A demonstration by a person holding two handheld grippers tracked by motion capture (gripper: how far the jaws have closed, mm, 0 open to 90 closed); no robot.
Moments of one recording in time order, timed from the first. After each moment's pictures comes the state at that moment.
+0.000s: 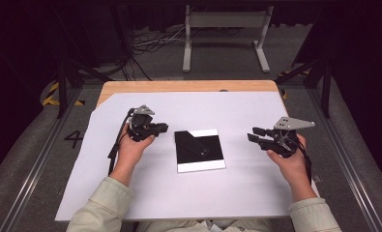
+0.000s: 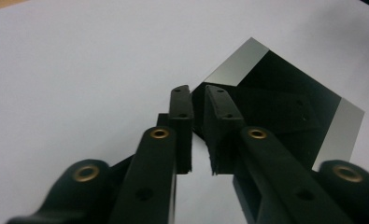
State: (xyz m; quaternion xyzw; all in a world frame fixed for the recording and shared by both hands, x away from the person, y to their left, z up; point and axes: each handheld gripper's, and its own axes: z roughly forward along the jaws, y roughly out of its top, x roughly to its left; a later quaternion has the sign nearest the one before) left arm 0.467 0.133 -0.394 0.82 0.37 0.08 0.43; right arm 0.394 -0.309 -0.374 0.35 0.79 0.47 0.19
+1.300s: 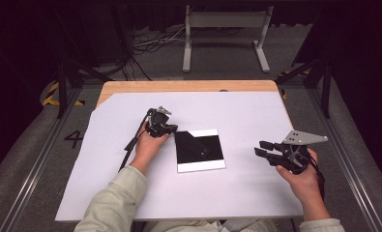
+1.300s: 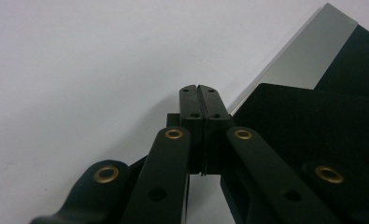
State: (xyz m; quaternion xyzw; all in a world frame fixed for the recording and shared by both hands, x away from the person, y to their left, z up) left arm 0.514 0.095 -0.447 0.84 0.38 0.07 0.38; right arm 0.348 -0.318 -0.369 0.35 0.80 0.46 0.18
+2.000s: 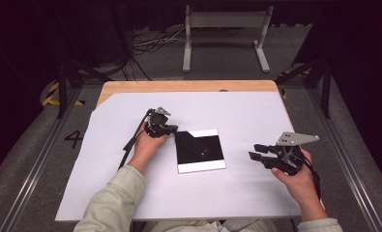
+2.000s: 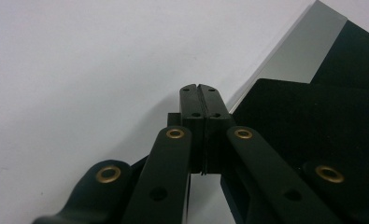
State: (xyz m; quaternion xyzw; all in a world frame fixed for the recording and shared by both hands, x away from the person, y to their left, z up) left arm 0.513 0.098 -0.449 0.85 0.36 0.06 0.39; right arm 0.351 -0.305 -0.375 0.34 0.81 0.45 0.15
